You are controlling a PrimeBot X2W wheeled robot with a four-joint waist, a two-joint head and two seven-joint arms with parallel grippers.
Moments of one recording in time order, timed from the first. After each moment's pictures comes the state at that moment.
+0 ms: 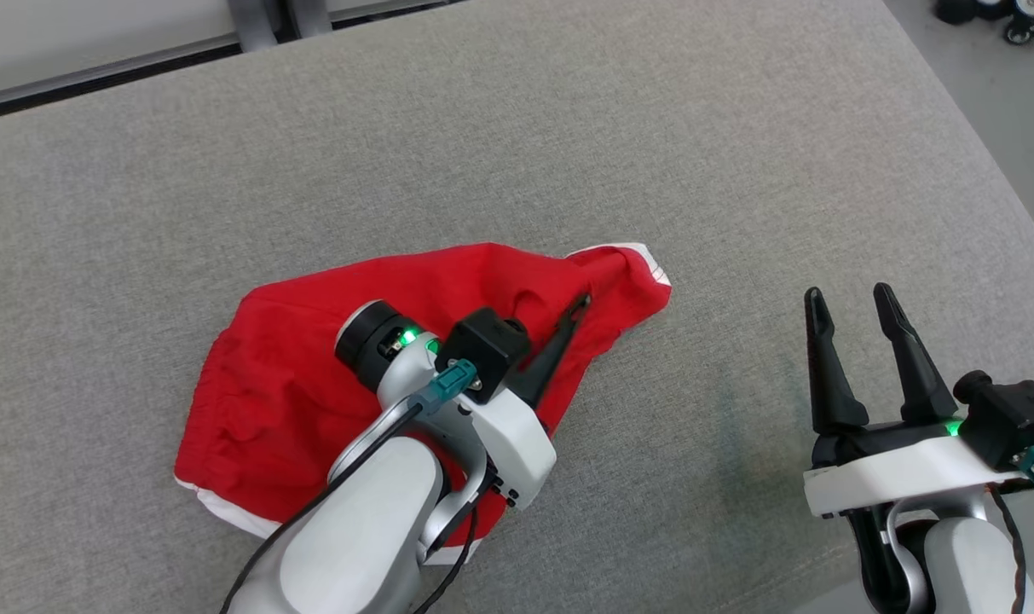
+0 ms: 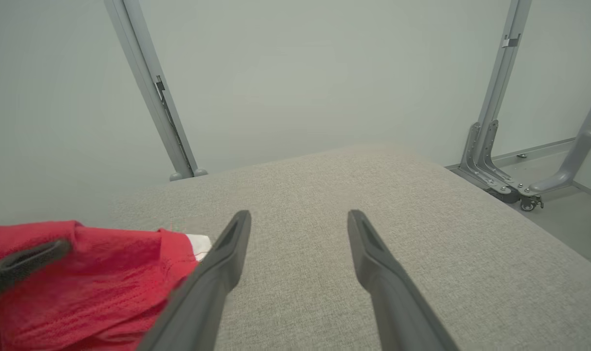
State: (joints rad) left arm -0.51 0.05 -0.61 0.31 -0.22 -0.11 0.00; right arm -0.17 -0.05 0.08 0.07 0.26 0.13 -0.12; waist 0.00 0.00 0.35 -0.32
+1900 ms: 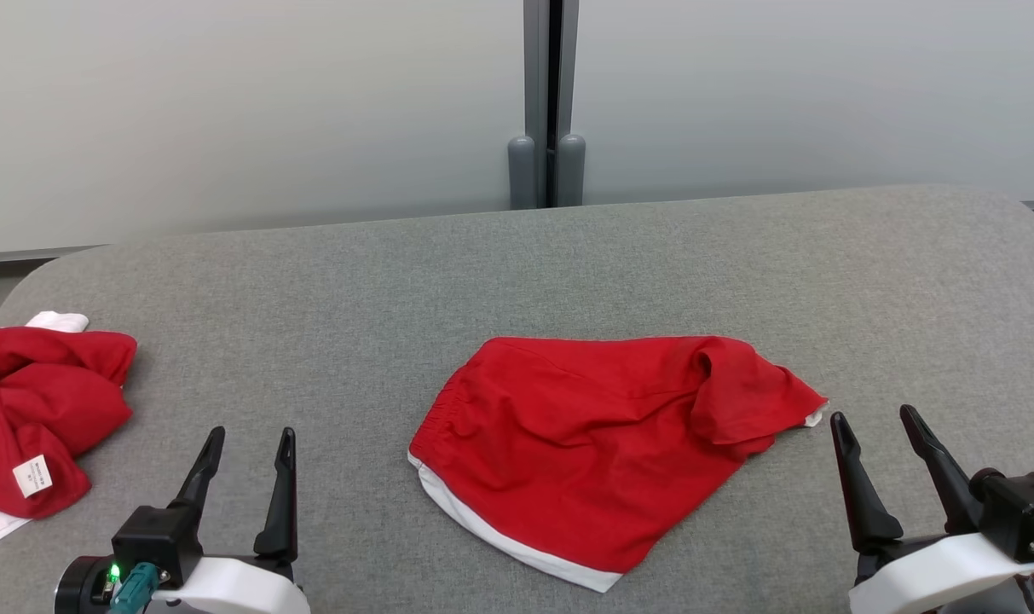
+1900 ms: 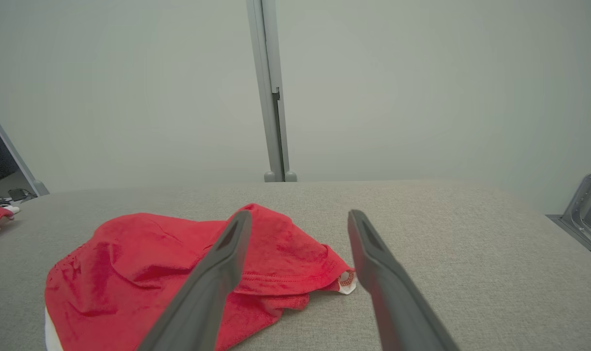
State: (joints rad) left arm 0.00 0.26 -0.25 0.14 -0.38 0.14 -0.22; right arm 0.08 -0.10 0.03 -0.07 0.19 0.13 0.06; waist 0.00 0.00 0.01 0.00
